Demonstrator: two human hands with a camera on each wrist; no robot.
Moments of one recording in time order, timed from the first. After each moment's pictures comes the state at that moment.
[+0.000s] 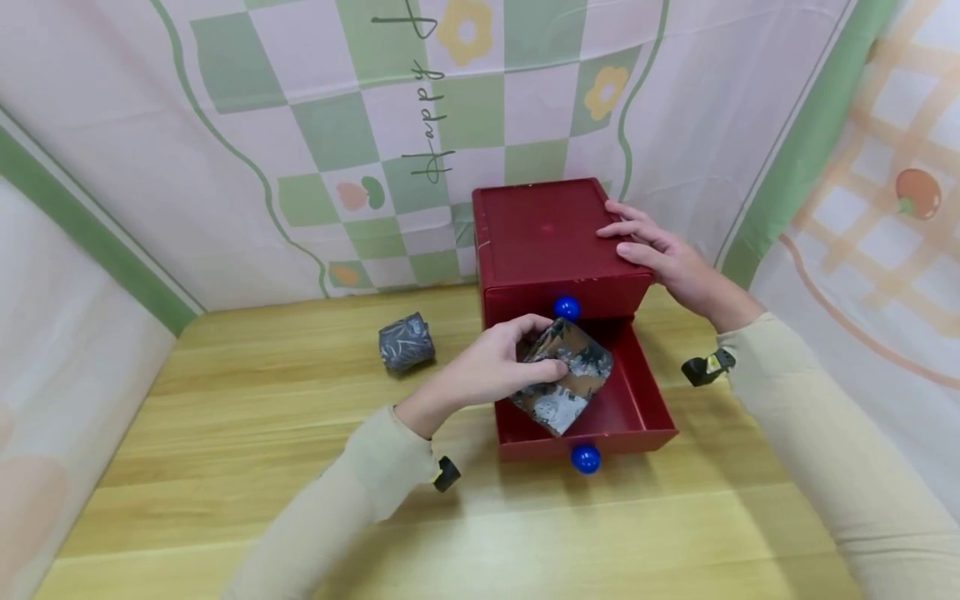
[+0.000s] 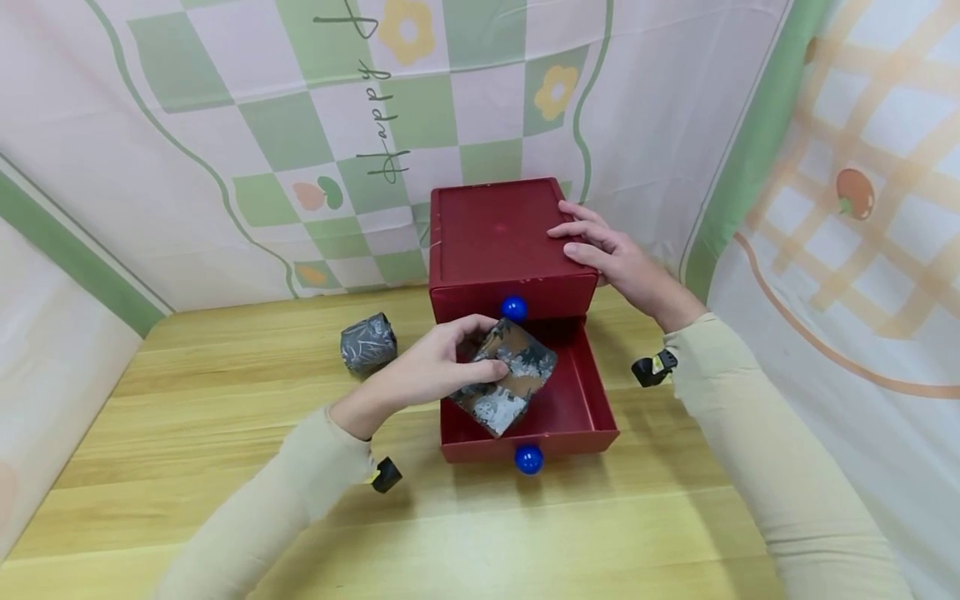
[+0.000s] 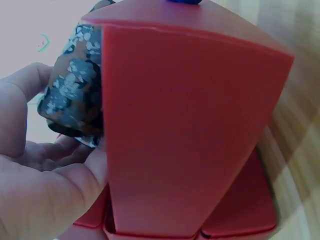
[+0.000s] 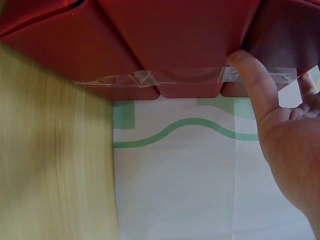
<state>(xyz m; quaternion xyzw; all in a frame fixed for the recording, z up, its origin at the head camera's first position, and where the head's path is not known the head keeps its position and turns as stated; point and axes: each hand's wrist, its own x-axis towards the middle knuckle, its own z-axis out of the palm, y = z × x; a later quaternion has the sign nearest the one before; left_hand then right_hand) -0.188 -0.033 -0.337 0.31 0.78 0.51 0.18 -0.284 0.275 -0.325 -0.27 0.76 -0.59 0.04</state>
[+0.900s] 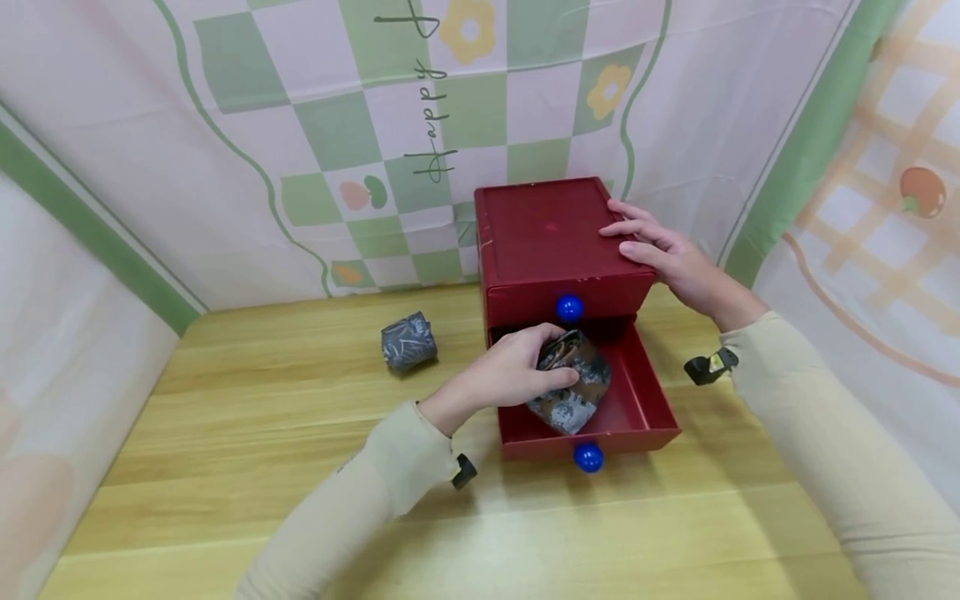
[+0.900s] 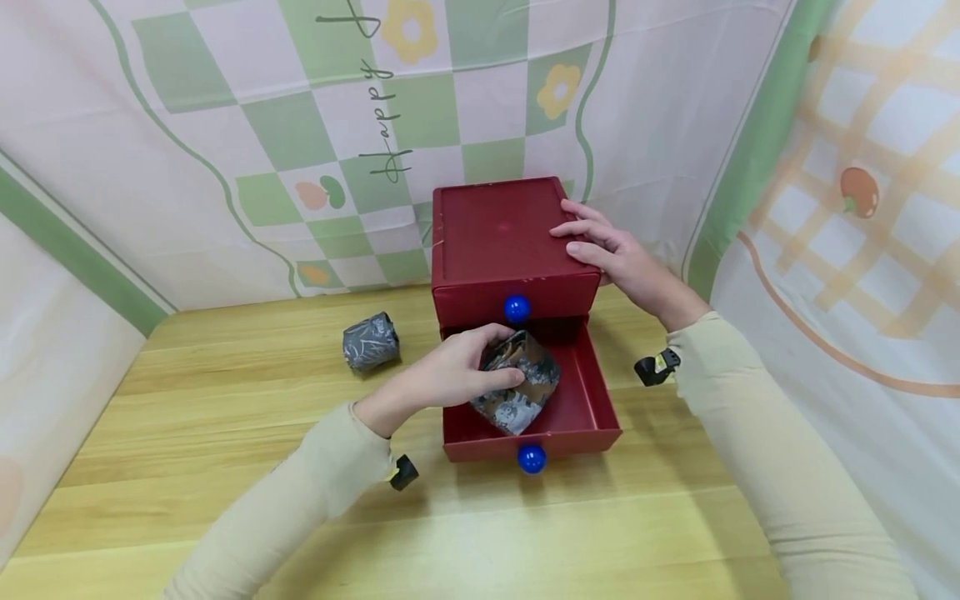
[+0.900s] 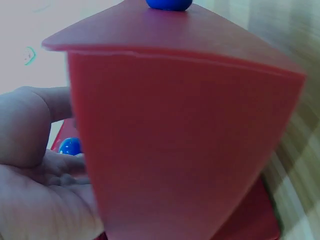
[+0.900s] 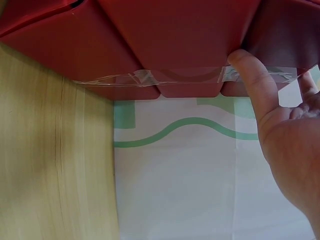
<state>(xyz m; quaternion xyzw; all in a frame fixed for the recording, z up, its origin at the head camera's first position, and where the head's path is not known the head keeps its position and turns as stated) -0.188 -0.014 -0.339 0.30 0.86 0.37 0.16 -0.285 0.276 -0.327 -0.28 0.74 -0.61 0.04</state>
